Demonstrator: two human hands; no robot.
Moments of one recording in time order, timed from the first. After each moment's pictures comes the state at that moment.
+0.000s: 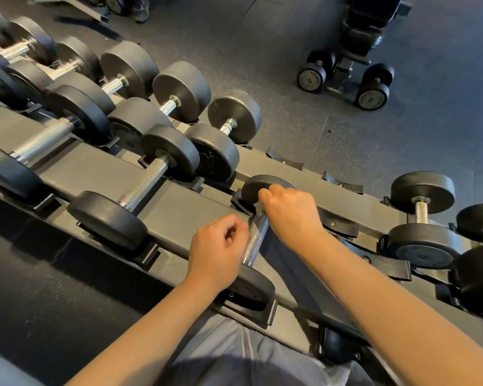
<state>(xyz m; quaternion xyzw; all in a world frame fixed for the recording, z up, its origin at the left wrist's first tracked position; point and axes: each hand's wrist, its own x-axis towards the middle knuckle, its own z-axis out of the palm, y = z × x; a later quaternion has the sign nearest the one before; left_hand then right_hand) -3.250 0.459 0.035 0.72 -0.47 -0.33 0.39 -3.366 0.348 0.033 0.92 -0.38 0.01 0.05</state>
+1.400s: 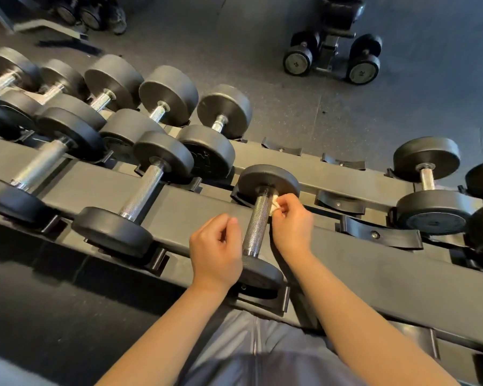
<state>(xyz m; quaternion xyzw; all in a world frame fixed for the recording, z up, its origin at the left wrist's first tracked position) -3.248 0.463 0.020 0.70 -0.51 -0.22 0.46 -3.366 0.388 -0.024 0.58 -0.68 0.28 -0.35</state>
